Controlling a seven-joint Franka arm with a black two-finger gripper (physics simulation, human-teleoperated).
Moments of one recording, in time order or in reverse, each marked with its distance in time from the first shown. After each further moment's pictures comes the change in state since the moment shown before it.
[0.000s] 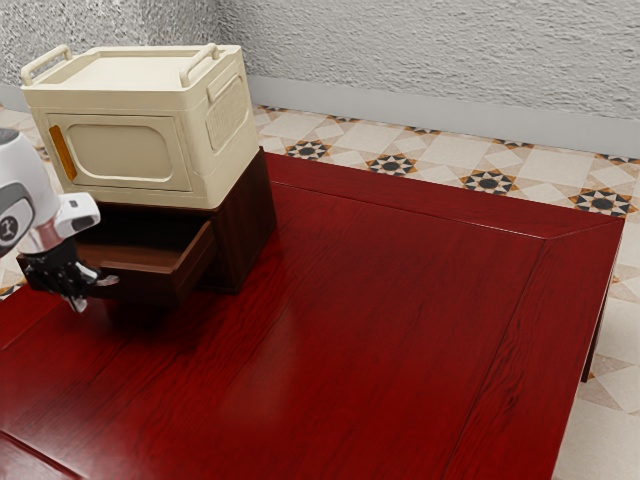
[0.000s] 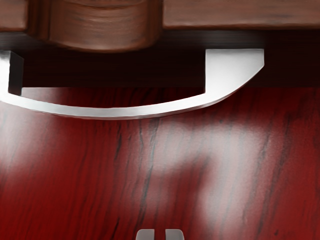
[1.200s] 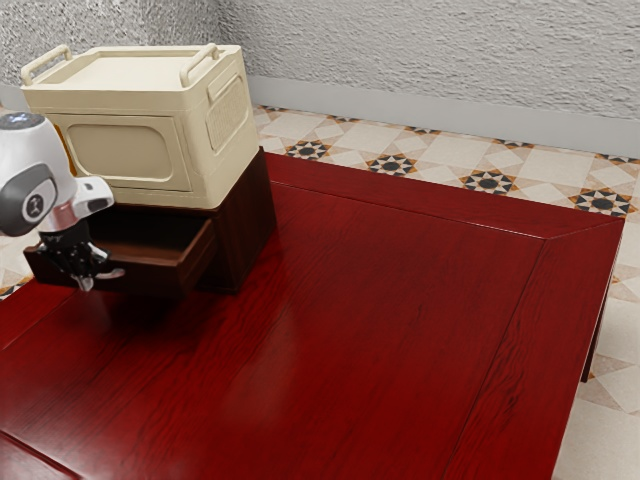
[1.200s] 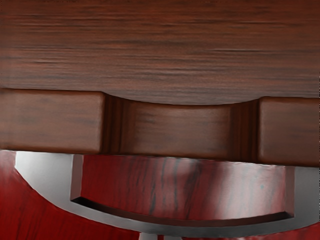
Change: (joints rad) arm -0.005 0.206 0.018 0.195 -0.021 0.004 0.000
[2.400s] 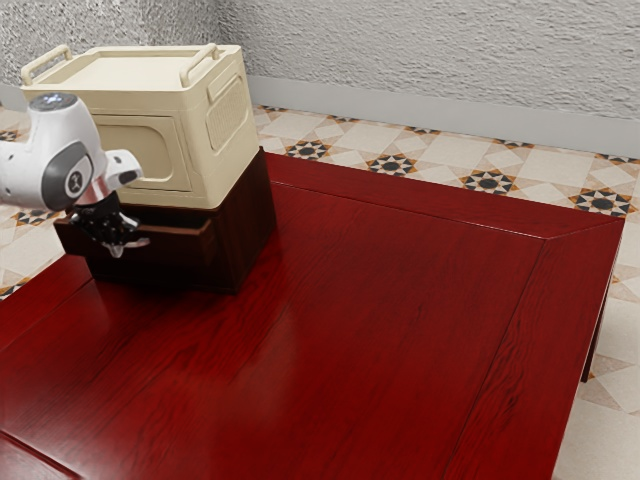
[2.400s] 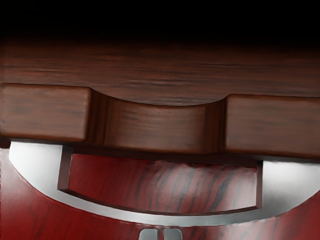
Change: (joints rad) arm -0.020 0.225 -0.003 0.232 -0.094 0.061 0.007
